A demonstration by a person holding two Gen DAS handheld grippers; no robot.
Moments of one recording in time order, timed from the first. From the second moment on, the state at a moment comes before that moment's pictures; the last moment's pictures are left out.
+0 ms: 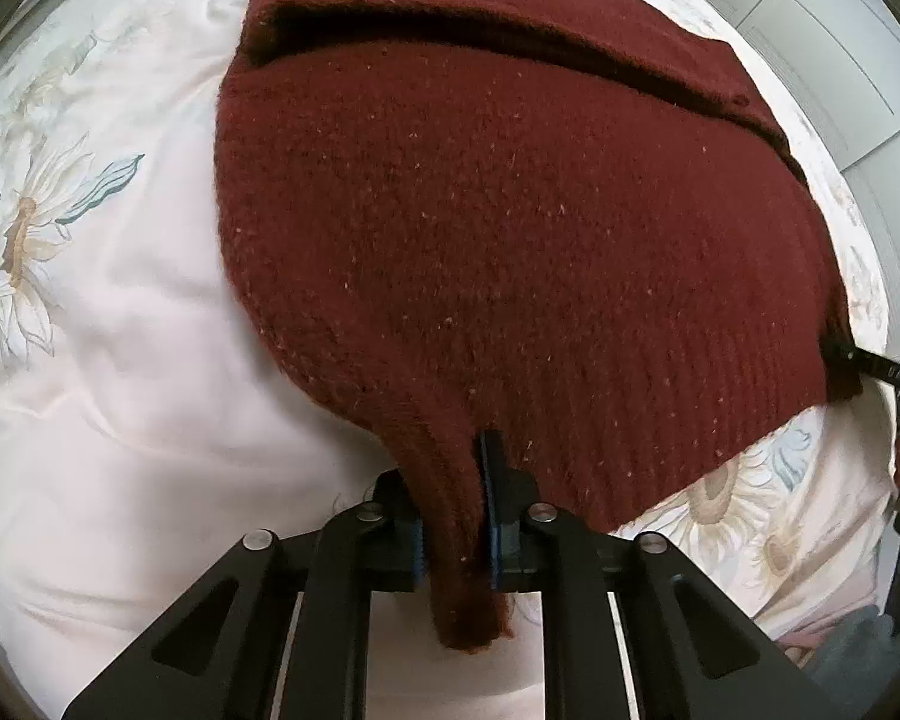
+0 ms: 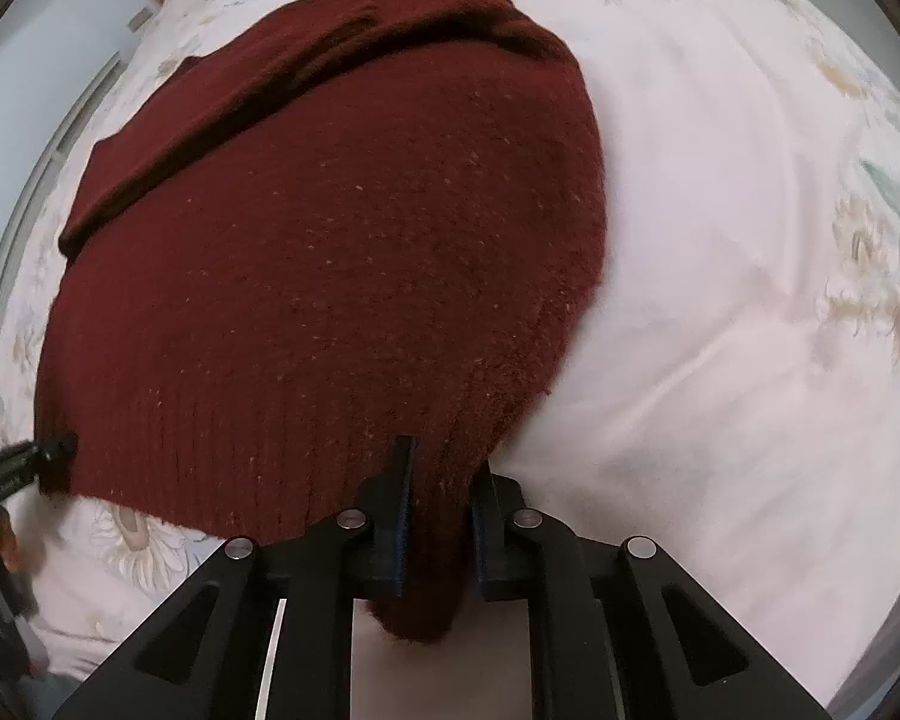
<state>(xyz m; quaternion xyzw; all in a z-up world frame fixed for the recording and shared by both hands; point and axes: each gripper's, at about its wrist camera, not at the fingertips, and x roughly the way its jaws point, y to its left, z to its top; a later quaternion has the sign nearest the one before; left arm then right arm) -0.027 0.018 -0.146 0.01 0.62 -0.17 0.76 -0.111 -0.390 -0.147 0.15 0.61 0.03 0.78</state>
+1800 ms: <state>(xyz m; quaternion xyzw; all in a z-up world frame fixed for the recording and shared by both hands) 0.249 0.035 -0.085 -0.03 0.55 -0.04 0.84 0.181 -0.400 -0.098 0.12 0.54 -0.01 0.83</state>
